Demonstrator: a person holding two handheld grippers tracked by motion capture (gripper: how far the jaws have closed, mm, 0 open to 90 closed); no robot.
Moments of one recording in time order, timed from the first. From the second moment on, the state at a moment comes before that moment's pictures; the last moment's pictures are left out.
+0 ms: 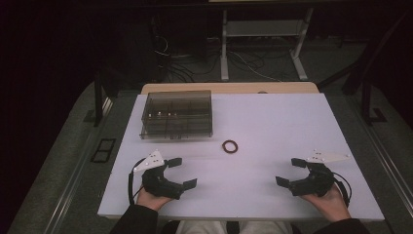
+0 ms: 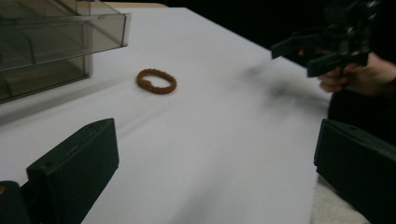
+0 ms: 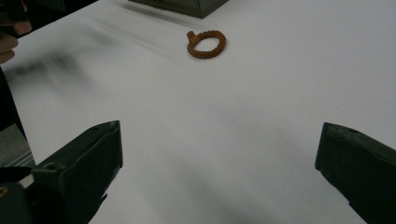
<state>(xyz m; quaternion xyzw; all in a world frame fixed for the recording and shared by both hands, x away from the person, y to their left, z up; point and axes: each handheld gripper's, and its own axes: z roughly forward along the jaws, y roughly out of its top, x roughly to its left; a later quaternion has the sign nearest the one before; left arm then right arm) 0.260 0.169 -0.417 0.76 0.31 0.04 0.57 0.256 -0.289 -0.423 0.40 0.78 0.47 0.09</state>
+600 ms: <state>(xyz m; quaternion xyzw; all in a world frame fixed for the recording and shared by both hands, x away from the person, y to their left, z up) 0.273 0.155 -0.404 0.79 0.29 0.04 0.54 0.256 -0.291 -0.423 0.40 0.78 0.47 0.08</state>
